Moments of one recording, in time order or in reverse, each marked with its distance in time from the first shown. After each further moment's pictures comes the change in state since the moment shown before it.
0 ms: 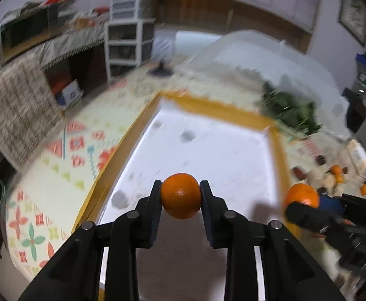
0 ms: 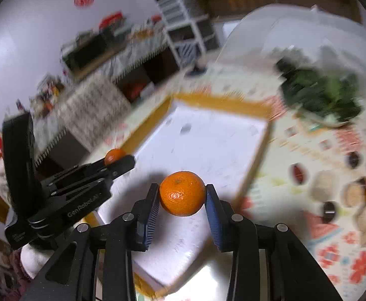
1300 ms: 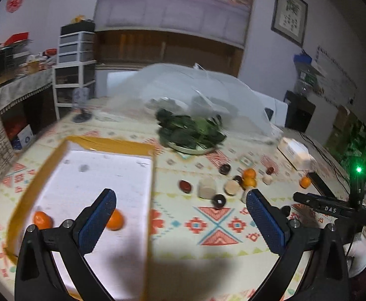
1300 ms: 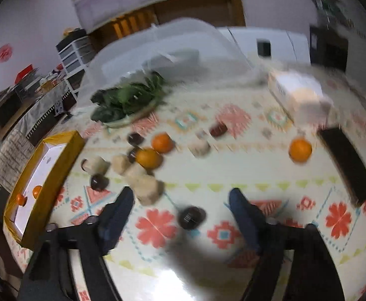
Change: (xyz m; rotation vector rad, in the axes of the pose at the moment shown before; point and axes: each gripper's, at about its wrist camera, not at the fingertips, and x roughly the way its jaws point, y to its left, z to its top) left arm -0.083 -0.157 -0.029 0.178 -0.218 -0.279; right arm -0.186 -0.233 -0.116 0.350 -0.219 -0.375
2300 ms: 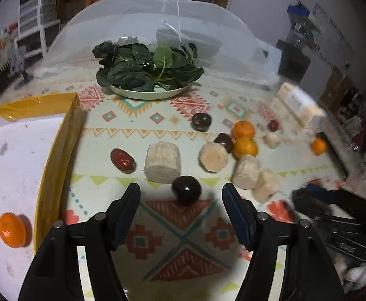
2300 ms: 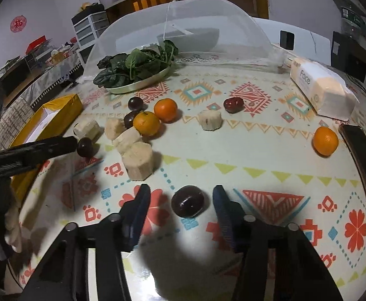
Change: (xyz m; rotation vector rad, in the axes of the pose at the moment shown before) left arm 0.149 -0.055 -0.023 0.079 0.302 -0.055; right arm 0.034 0.006 -0.021 -0.165 0.056 -0.001
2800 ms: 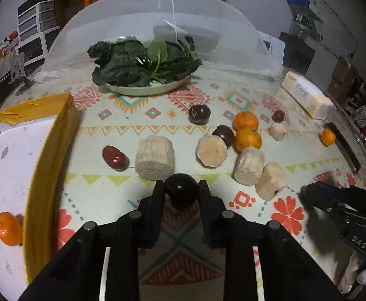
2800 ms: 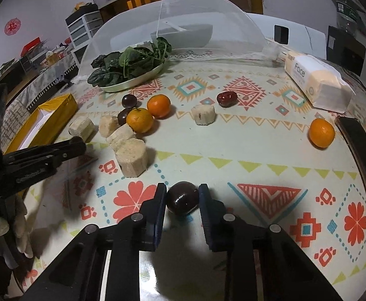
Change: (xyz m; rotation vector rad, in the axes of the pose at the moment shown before) left arm 0.004 -0.012 -0.006 0.024 0.000 0.029; right arm -0.002 -0.007 -0.003 0.041 0.012 -0.018
